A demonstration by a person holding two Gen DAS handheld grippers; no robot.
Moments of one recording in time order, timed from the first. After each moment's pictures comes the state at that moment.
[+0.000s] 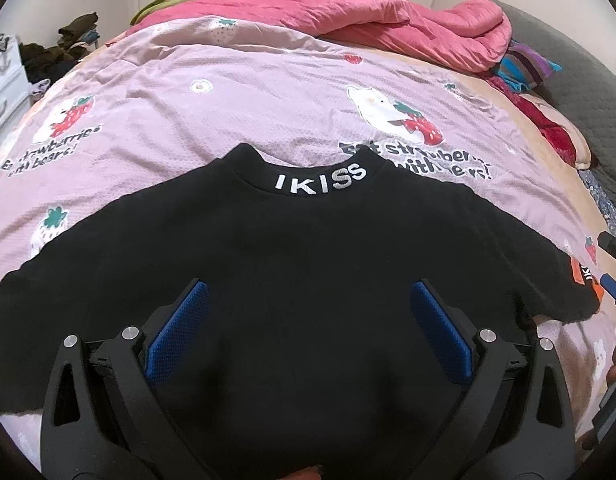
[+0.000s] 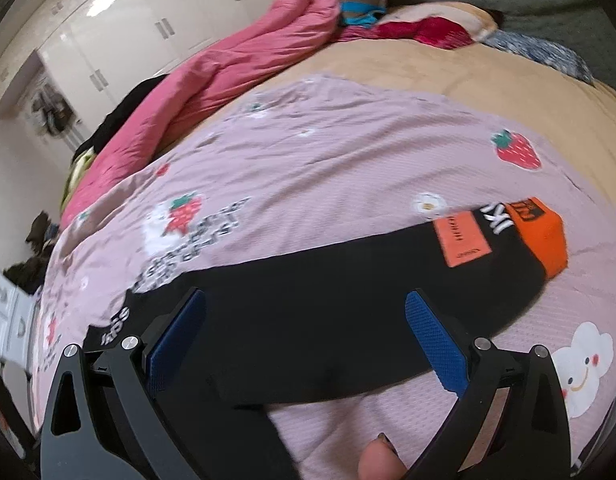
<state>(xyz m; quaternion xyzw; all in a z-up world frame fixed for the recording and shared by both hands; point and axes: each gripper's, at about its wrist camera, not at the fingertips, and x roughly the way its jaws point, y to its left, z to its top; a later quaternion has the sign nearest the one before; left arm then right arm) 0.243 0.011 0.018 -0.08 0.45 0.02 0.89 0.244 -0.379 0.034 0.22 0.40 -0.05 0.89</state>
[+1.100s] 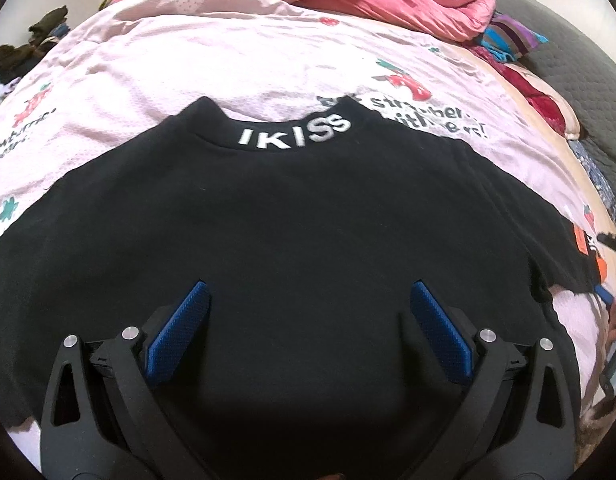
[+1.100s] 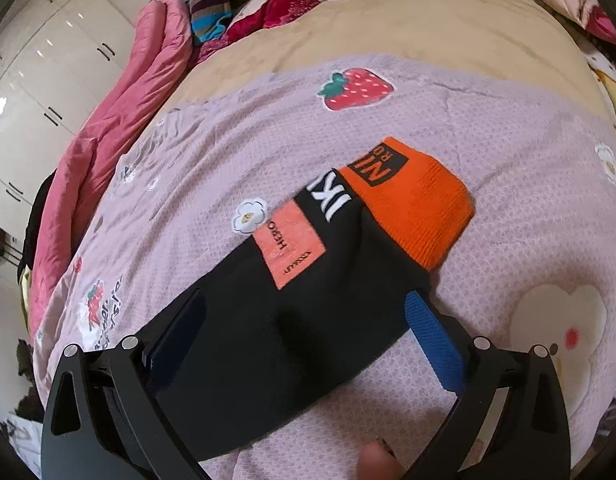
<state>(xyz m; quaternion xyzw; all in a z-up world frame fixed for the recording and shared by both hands) 0.256 0.005 -0.022 -0.08 0.48 -0.02 0.87 0.223 -0.481 -0.030 0.37 0.38 -0.21 0.82</state>
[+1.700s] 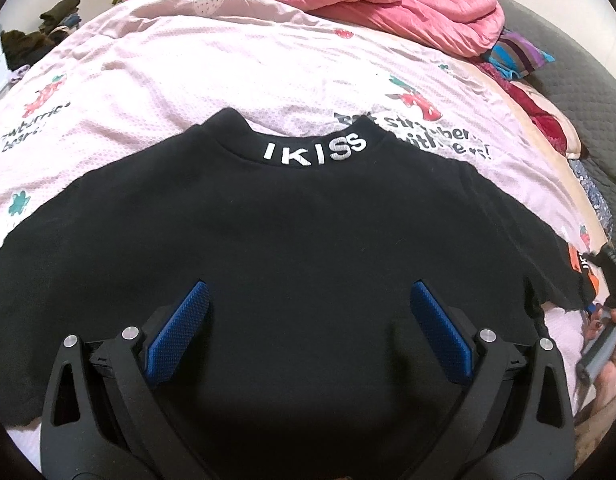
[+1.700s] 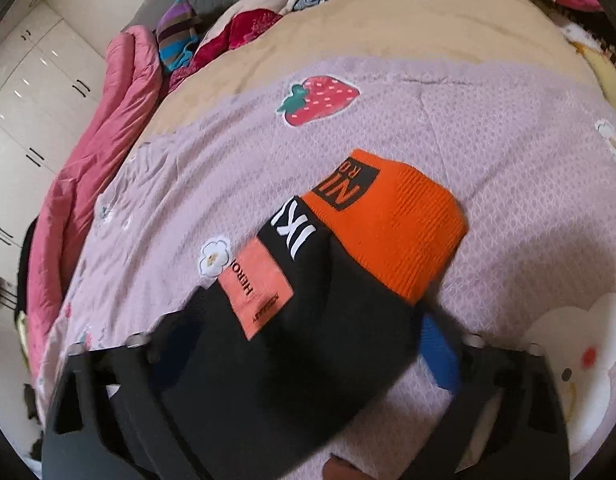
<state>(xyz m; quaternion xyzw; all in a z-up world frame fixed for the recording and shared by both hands) 0.254 0.020 -0.009 -0.10 0.47 -0.01 0.88 0.238 -0.495 -0.050 0.38 0.34 -0.26 0.82</state>
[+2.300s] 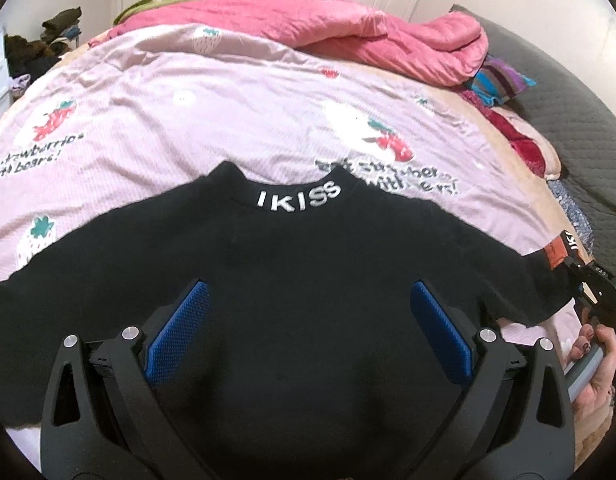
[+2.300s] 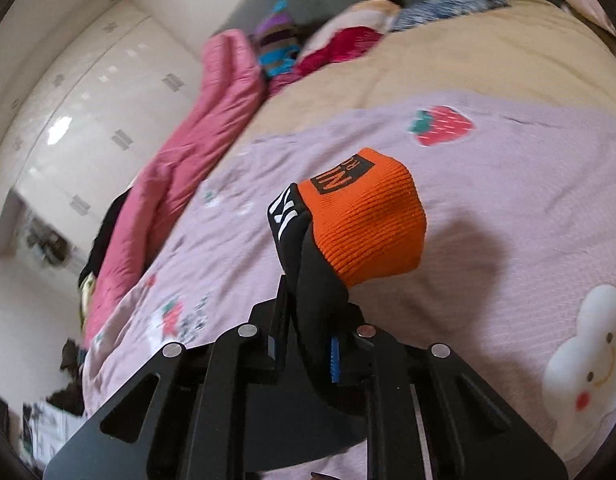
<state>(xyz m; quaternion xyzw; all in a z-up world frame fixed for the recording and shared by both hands) 0.236 0.024 0.041 -0.12 0.43 -0.03 0.90 0.233 -0.450 0.006 0.38 0.28 -0.08 0.88</state>
